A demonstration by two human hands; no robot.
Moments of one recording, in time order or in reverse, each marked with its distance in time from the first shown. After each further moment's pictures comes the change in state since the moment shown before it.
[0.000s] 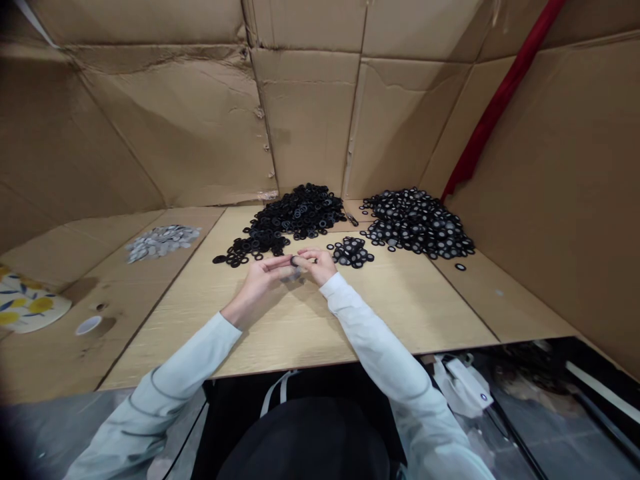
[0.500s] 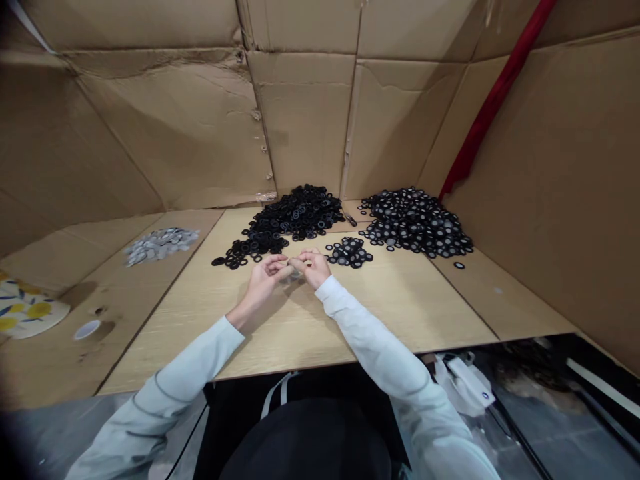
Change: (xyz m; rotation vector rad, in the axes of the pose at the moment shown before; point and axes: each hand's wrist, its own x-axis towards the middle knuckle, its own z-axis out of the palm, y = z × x) left_hand 0.002 -0.009 0.007 0.020 0.122 0.117; right_hand 0.000 0.010 0.009 -0.087 0.073 -0.071
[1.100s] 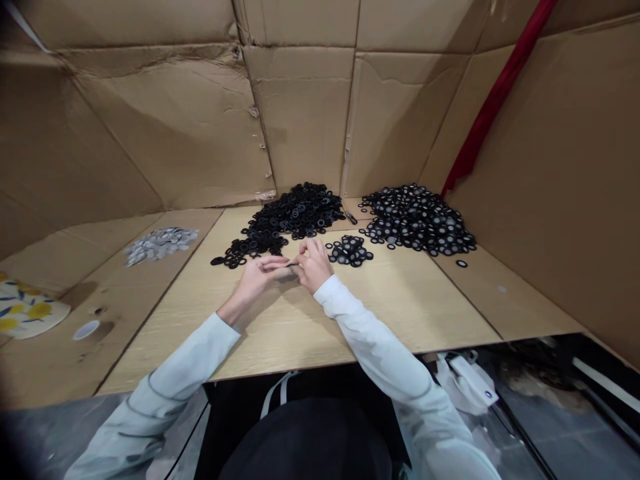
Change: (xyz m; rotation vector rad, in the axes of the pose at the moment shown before) left_hand 0.007 0.012 -0.014 0.171 -0.108 -0.072; right_hand -0.007 -0.013 -0.012 -0.660 -0.095 -0.479
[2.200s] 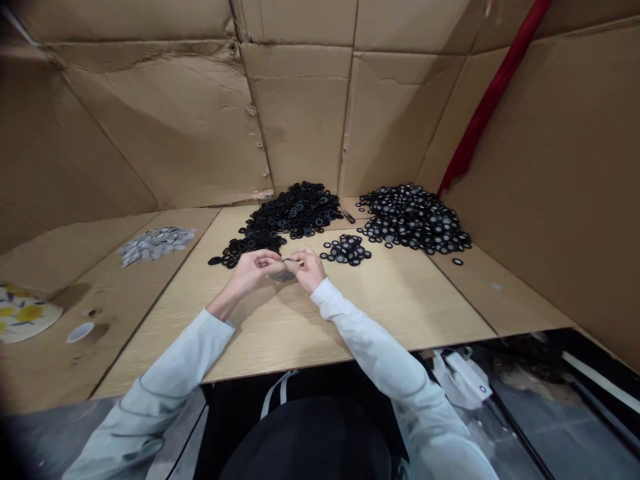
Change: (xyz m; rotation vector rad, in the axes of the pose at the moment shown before) left_hand 0.002 0.013 -0.008 0.082 -0.020 0.059; right_hand -0.001 -0.005 0.022 0.521 0.079 0.390
